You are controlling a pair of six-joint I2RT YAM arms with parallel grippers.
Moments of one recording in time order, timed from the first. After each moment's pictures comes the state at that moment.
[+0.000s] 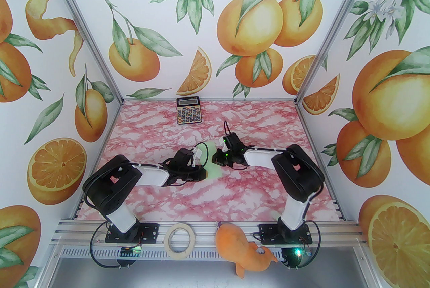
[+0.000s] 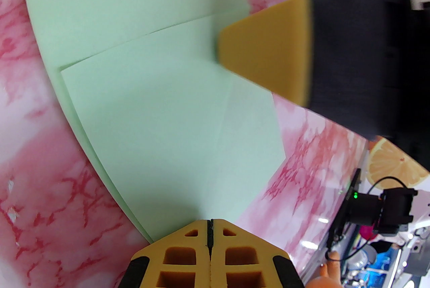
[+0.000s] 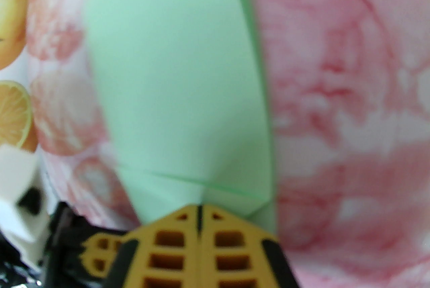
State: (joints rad) left arm -0.69 1.69 0.60 0.24 0.45 -0.73; right arm 0.56 1.85 0.92 -0.05 -0.43 0.78
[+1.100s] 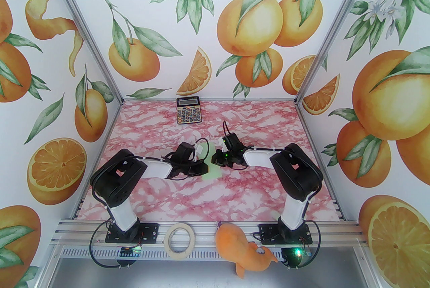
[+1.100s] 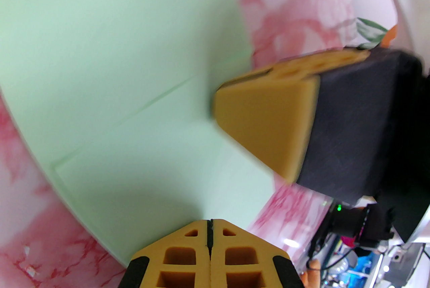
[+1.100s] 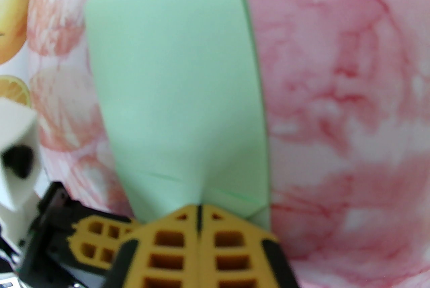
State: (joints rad) left arm -0.64 1.77 0.68 0.24 0.53 -0.76; right arm 0.56 1.86 0.92 -0.04 -0.43 0.76
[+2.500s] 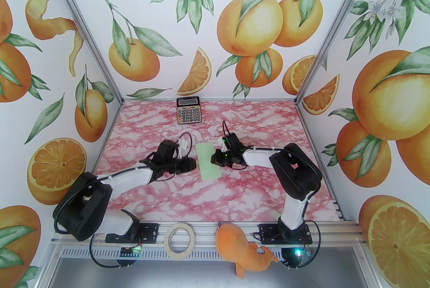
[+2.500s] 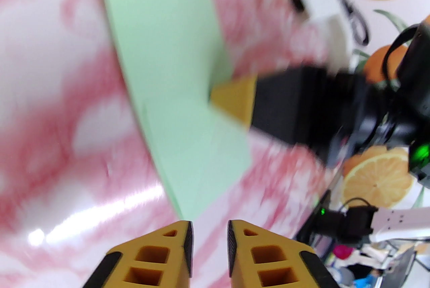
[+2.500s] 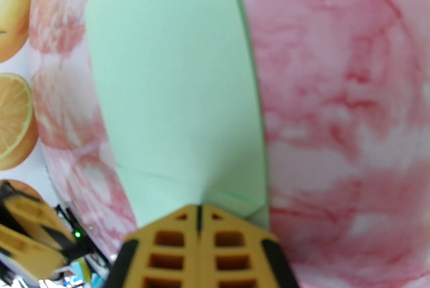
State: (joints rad) left arm -0.49 1.48 0.65 0.04 0.50 -0.73; right arm 0.56 1.87 0.93 -0.03 -0.44 0.76
